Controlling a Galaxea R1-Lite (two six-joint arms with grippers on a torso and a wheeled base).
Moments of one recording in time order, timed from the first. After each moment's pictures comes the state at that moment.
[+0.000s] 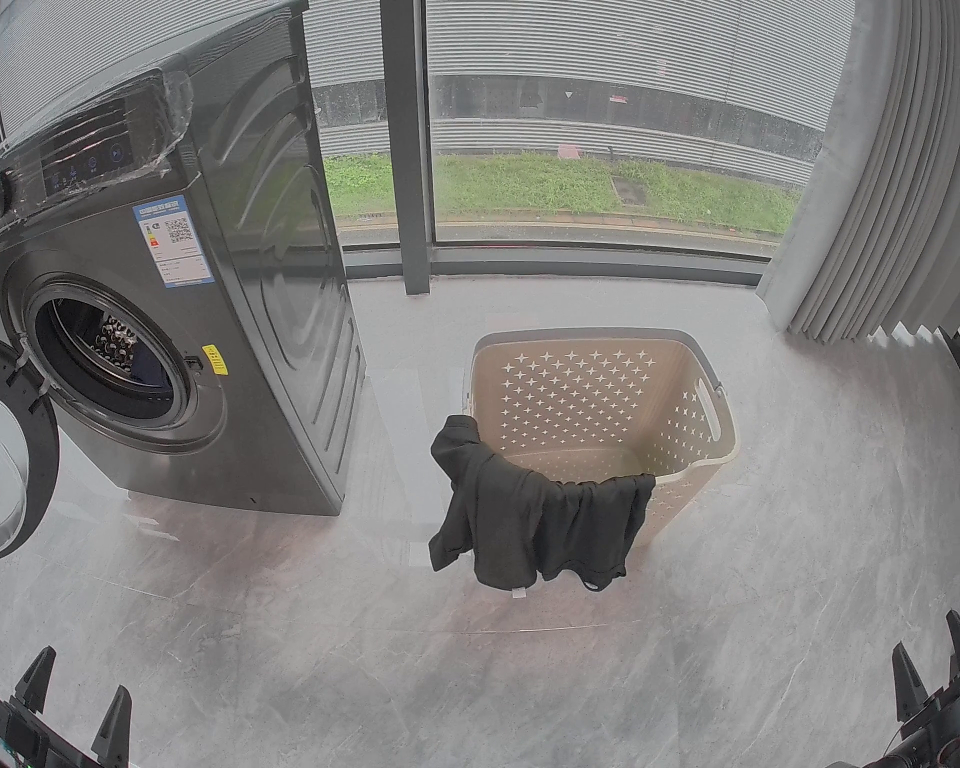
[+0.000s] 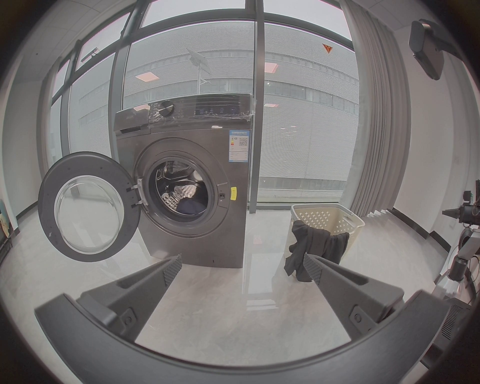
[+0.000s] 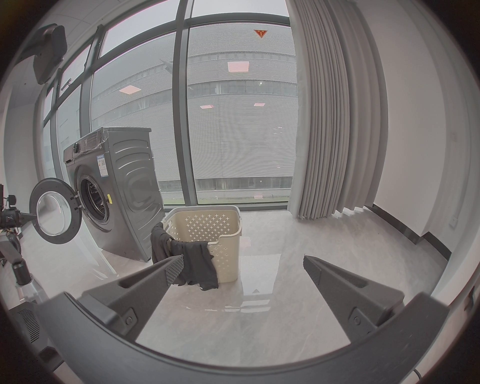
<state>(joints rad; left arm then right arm) 0.00 0.02 -0.02 0.01 -0.01 -0.03 0.00 0.01 -0.02 -0.01 -0.01 0.02</state>
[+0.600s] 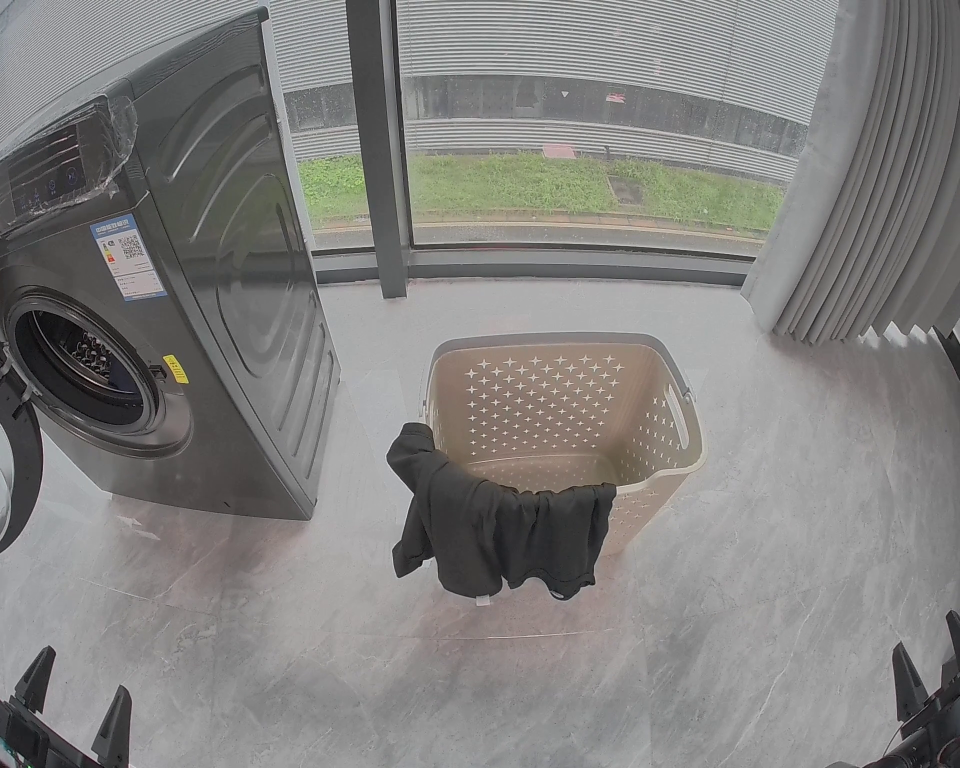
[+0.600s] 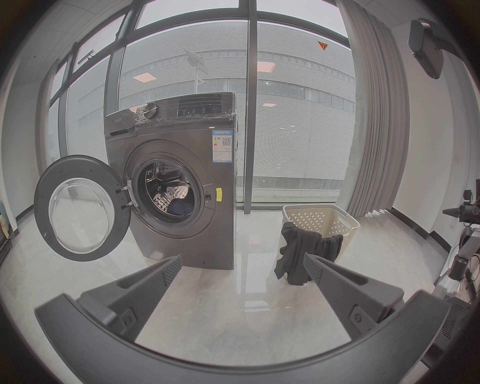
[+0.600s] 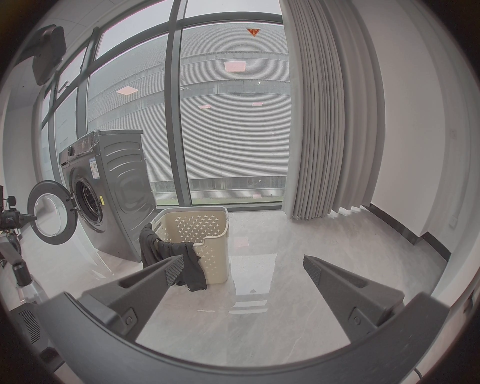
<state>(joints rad) 0.00 0.02 -0.02 0.01 -0.01 -0.02 0.00 0.02 -0.02 -0.01 -0.01 0.03</state>
